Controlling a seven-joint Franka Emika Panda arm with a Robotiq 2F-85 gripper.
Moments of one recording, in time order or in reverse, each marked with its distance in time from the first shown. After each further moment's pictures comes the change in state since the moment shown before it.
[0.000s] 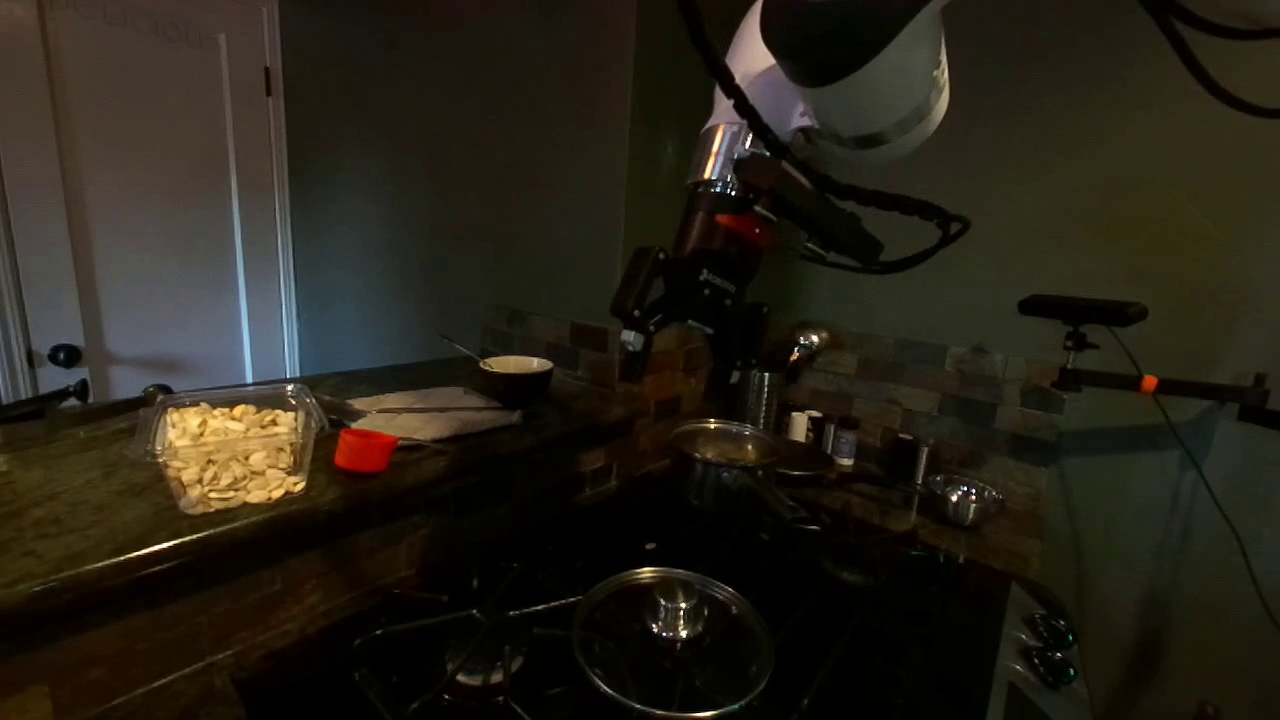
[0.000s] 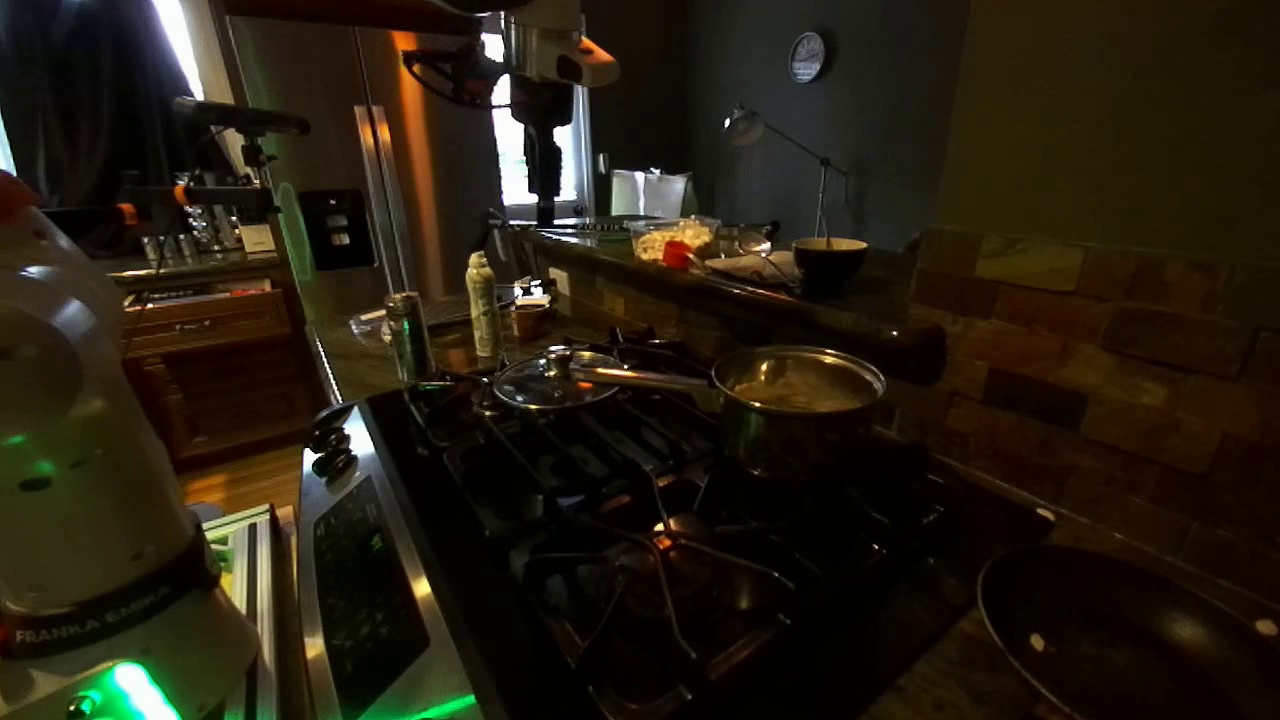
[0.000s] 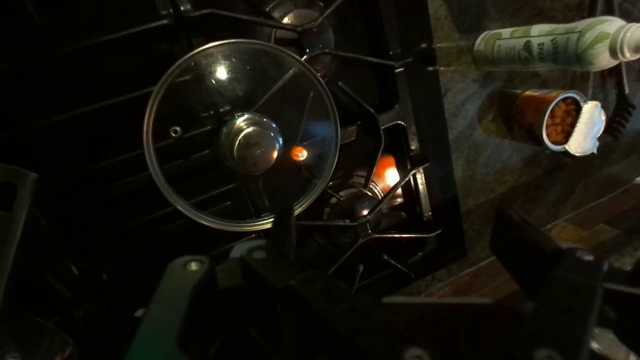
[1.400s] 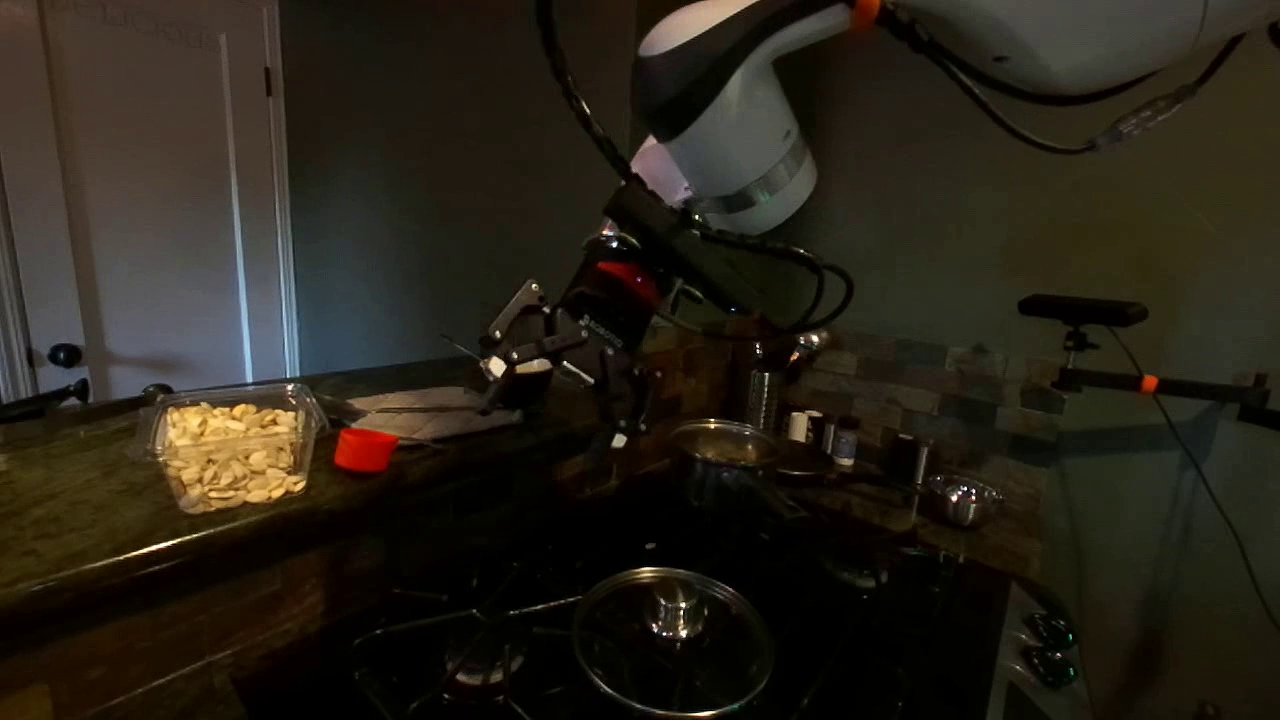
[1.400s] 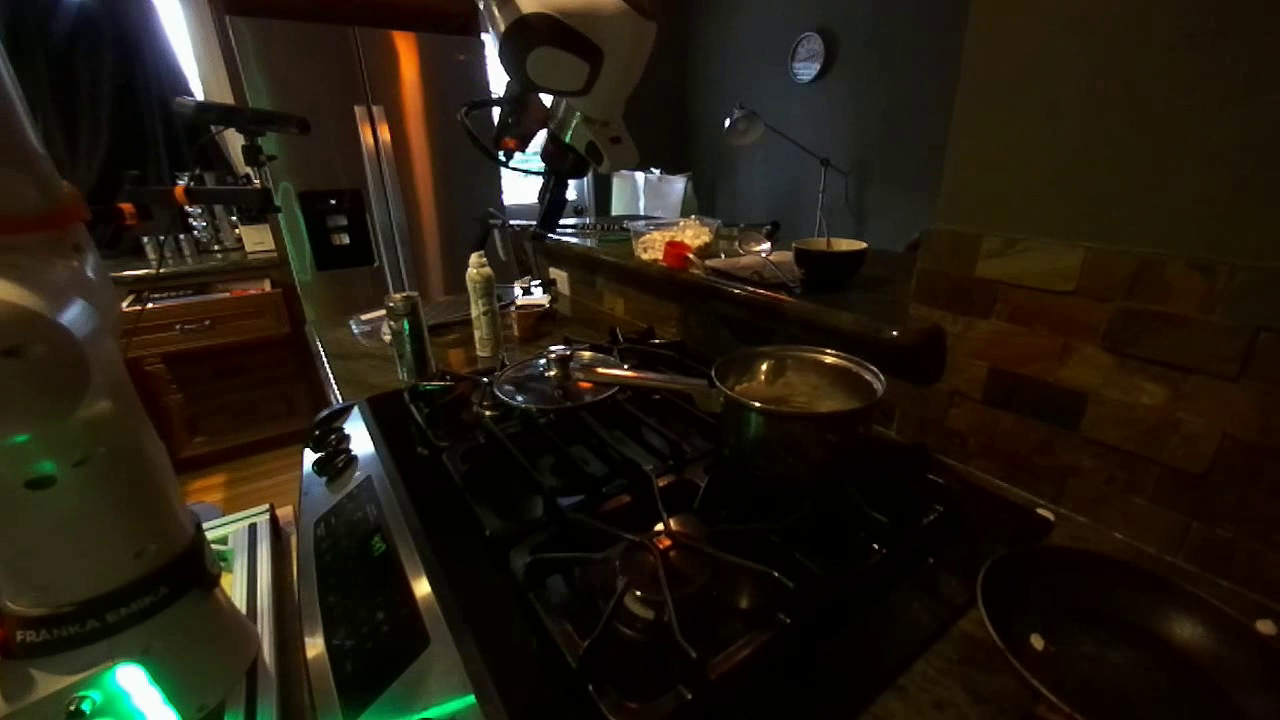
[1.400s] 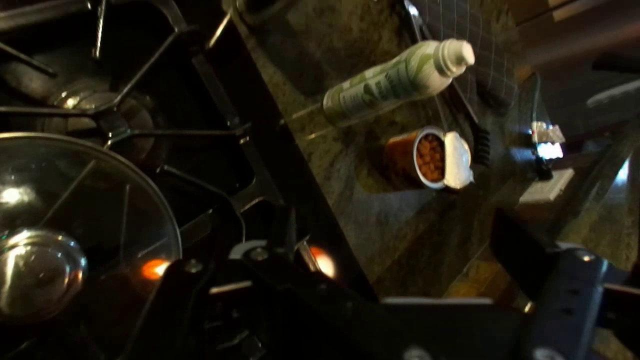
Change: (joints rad) arm 0.030 0.303 0.008 0.168 0.402 -0.049 0.006
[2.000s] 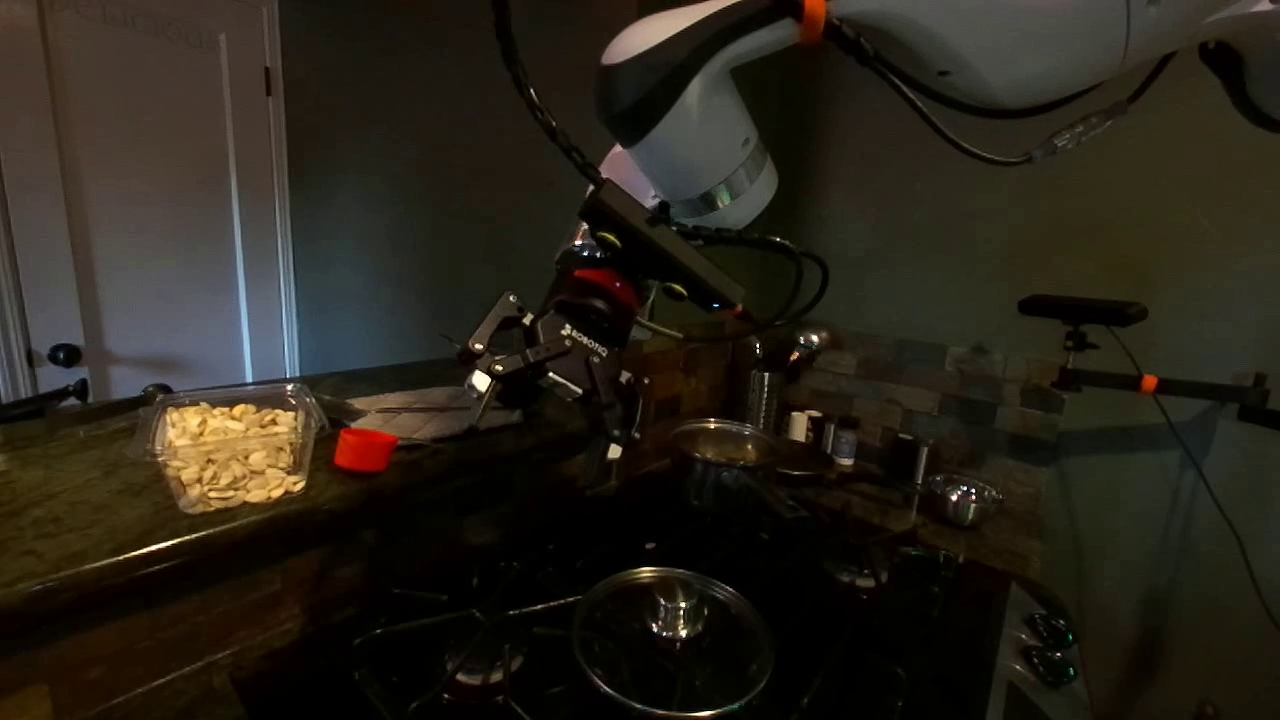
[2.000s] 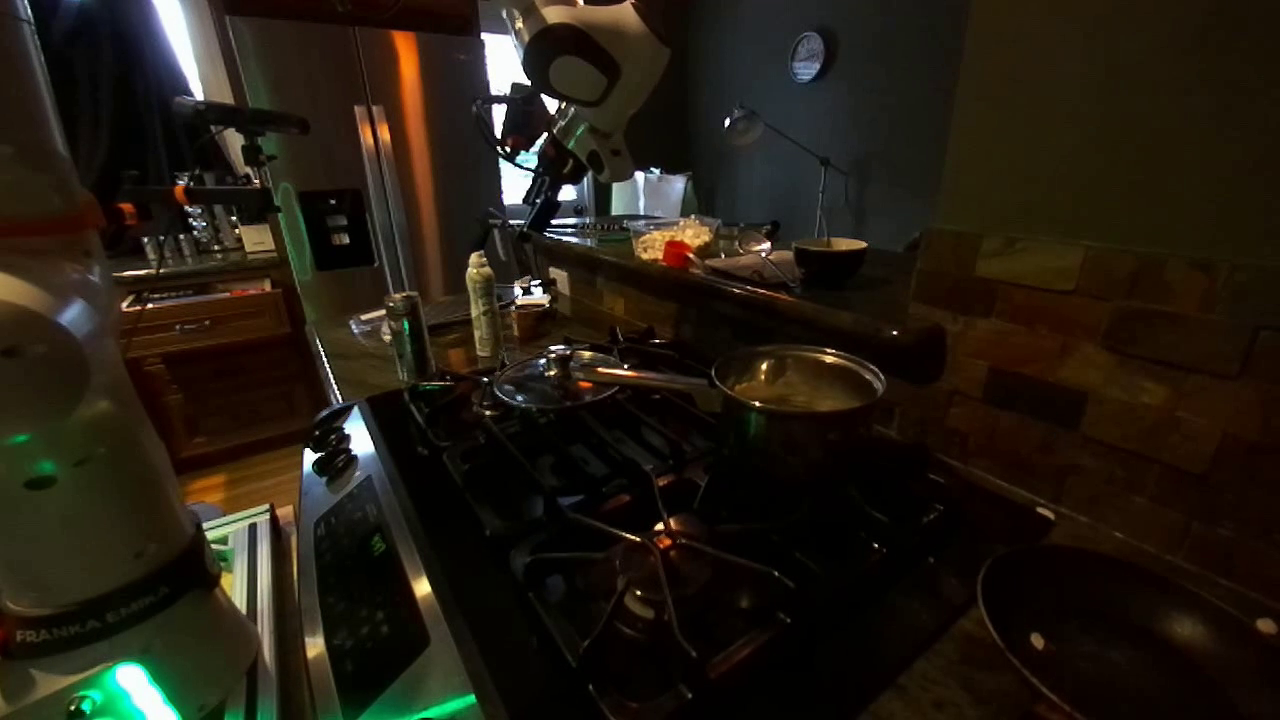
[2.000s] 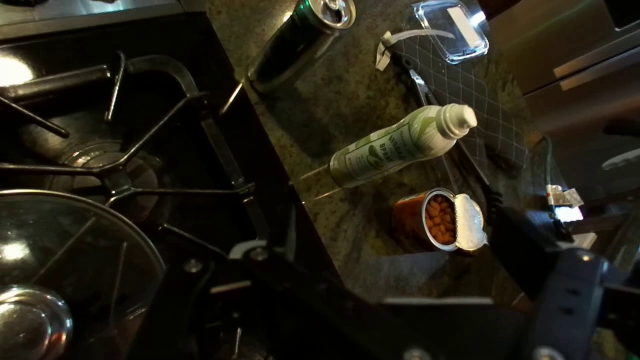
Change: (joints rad) arm -0.001 0.088 0.009 0.097 0.002 -0.159 0.024
